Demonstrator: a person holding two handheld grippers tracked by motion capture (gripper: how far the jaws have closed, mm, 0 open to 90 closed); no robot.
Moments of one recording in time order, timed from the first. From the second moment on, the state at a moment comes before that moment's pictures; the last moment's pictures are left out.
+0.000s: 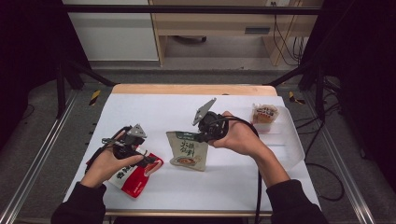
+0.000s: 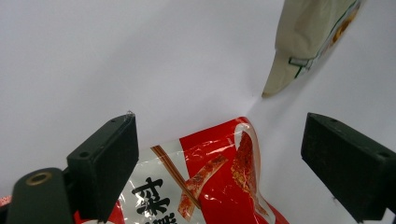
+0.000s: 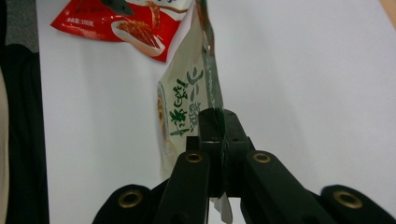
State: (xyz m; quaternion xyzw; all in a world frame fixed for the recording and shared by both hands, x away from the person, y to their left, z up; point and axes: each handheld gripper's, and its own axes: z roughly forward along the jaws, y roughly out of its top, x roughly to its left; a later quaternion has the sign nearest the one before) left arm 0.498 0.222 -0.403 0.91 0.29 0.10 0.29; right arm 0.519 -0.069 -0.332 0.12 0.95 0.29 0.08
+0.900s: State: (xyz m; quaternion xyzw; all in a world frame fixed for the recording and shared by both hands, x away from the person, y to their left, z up) left arm 0.493 0.226 -0.407 0.91 0.30 0.09 0.28; right arm 0.523 -0.128 -0.266 0.12 0.93 0.29 0.17
